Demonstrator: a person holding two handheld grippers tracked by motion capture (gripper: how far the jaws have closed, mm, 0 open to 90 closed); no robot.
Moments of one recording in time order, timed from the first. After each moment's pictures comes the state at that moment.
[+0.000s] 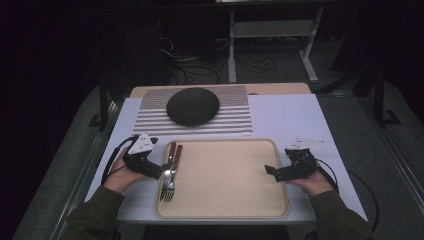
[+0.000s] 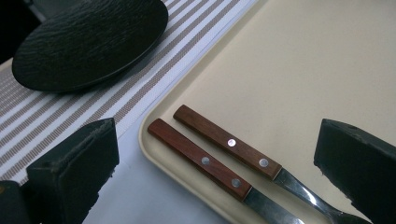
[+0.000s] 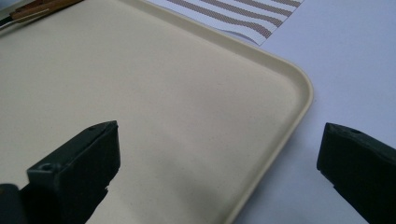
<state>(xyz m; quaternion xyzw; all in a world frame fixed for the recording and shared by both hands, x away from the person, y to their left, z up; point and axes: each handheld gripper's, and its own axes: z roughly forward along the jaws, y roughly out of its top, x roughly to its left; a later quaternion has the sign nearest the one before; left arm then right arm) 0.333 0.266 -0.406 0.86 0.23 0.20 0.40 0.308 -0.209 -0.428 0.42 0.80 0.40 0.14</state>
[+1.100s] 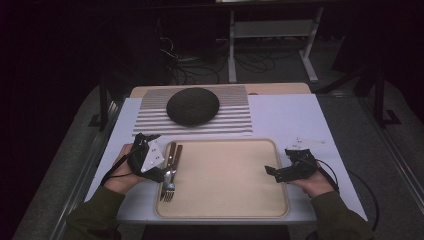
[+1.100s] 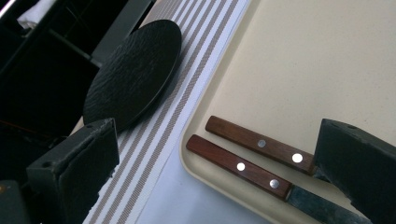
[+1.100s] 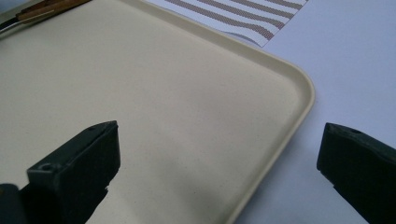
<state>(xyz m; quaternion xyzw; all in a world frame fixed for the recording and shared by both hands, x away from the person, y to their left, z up) 0.315 0.247 -0.404 0.88 0.10 0.36 0.31 0.306 -0.209 -0.427 0.41 0.80 0.41 0.14</state>
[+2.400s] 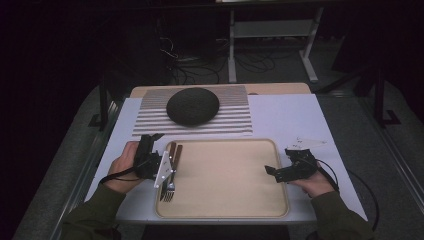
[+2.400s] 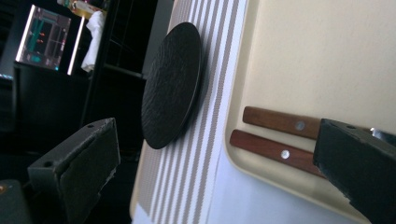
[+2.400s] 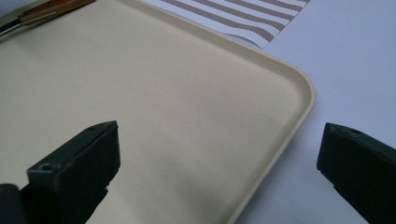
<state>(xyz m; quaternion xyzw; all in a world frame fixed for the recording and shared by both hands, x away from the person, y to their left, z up) 0.303 0.229 -0.412 0.85 -0.03 0.48 0.19 0.305 -0.210 -0.426 0.41 0.80 0.41 0.14</state>
